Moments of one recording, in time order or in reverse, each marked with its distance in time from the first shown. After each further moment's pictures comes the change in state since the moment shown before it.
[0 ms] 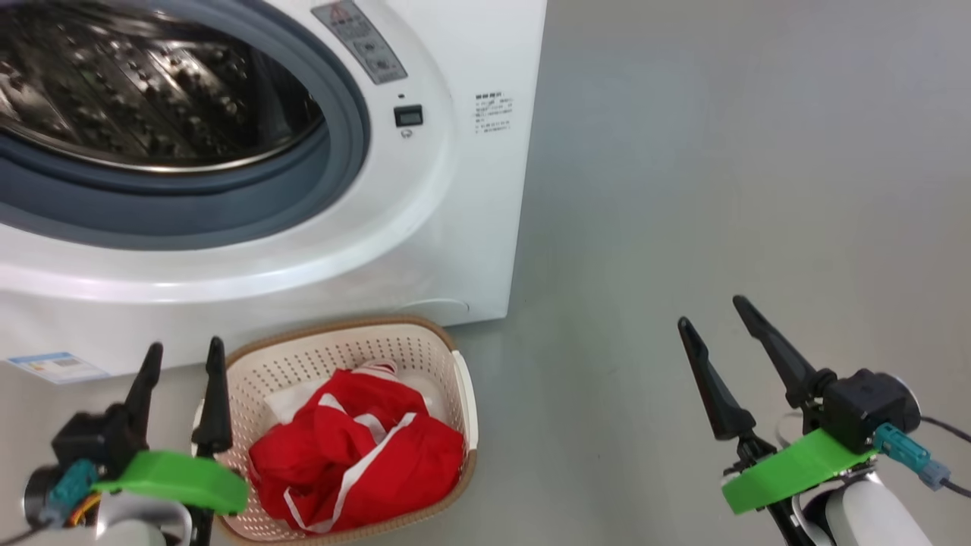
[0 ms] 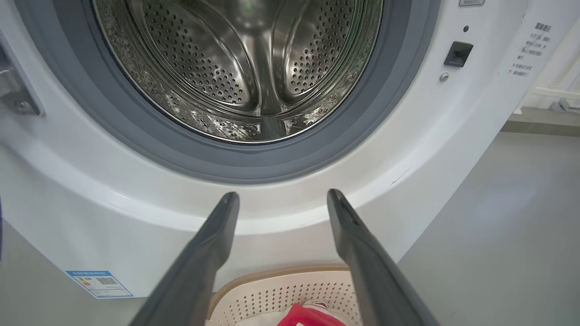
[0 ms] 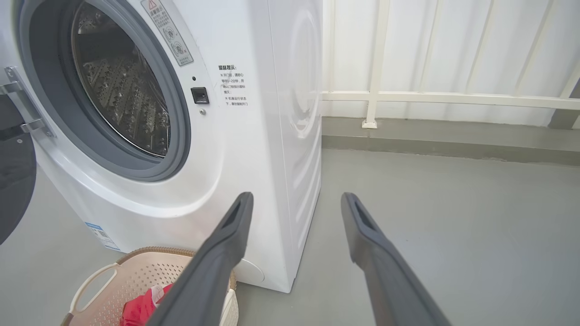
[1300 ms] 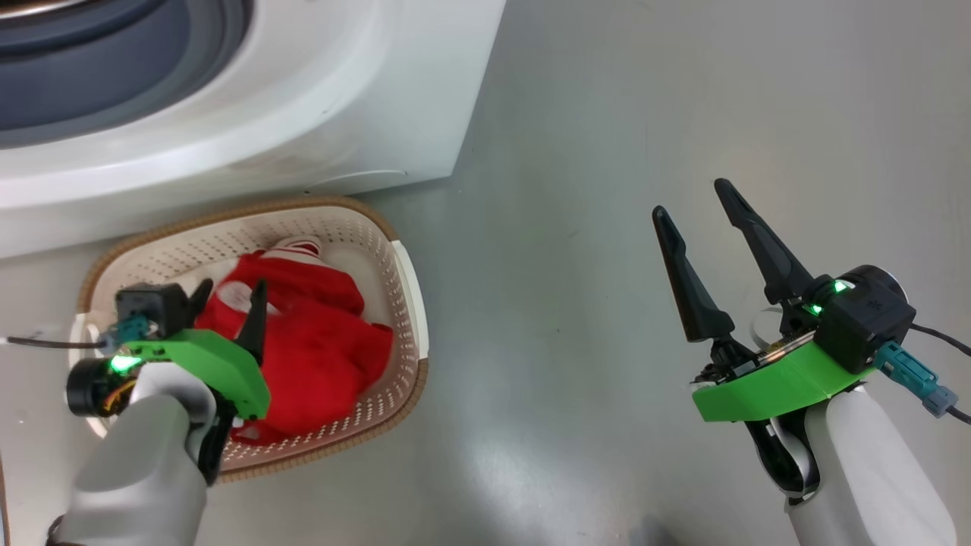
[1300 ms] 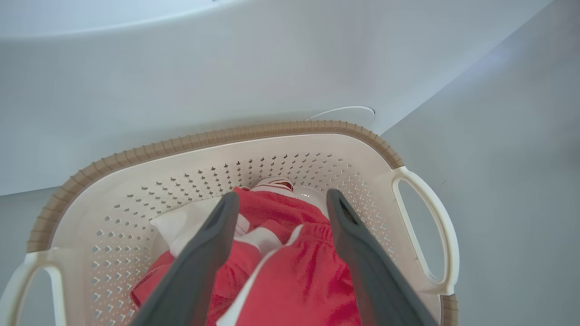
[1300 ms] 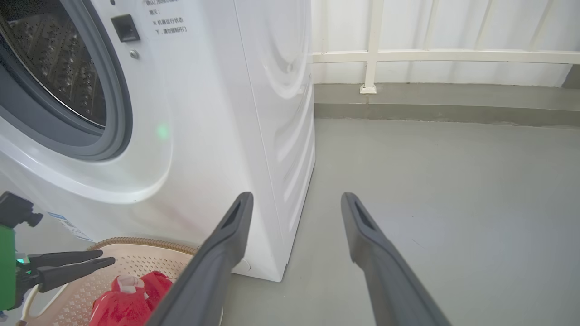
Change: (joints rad) left arm -0.500 0.070 -0.514 0.682 -0.328 0.000 0.000; right arm -0.185 0.053 0.016 -0.055 -0.011 0.000 0.000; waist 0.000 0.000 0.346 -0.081
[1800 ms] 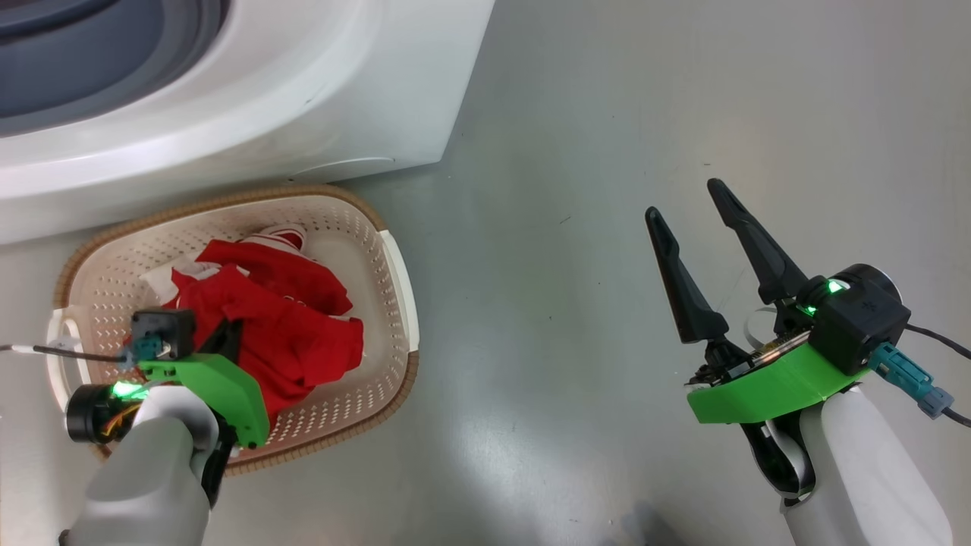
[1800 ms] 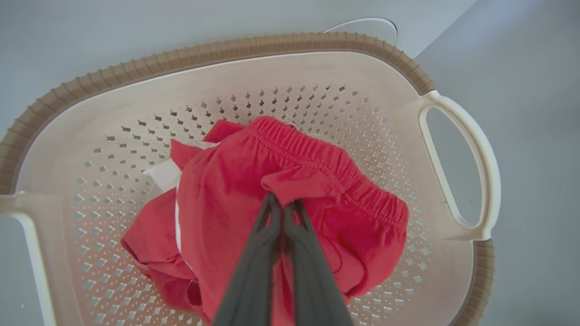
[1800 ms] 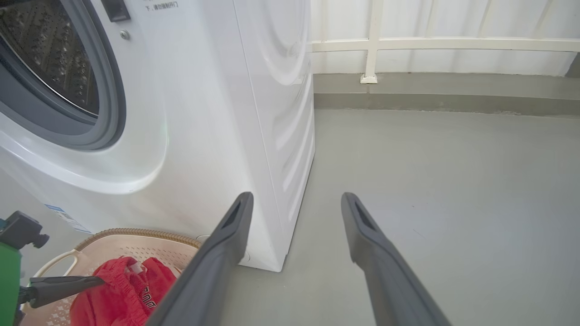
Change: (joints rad) left arm -0.004 -0.019 0.013 0.111 0.078 0.000 0.000; right arm 0.000 0.002 0.011 -0.006 0.000 0.000 0.000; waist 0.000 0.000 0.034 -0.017
